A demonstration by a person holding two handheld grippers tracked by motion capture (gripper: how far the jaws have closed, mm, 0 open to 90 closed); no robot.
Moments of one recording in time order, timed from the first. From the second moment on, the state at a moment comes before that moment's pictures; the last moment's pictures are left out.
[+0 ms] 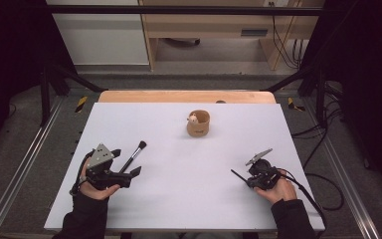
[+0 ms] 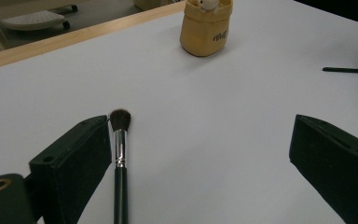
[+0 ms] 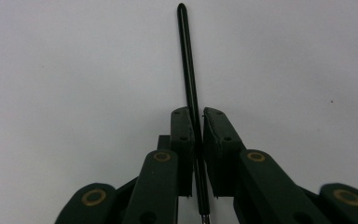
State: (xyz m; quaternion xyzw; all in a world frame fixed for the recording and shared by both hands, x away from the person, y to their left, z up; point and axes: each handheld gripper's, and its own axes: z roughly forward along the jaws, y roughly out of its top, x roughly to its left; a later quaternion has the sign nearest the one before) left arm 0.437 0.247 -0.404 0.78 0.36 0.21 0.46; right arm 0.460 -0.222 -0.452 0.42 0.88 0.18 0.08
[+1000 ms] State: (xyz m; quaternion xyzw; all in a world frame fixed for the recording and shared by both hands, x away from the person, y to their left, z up) left arm 0.437 0.245 -0.405 0.79 0.36 0.21 0.46; right arm 0.460 -0.220 -0.452 0.42 0.89 0.17 0.08
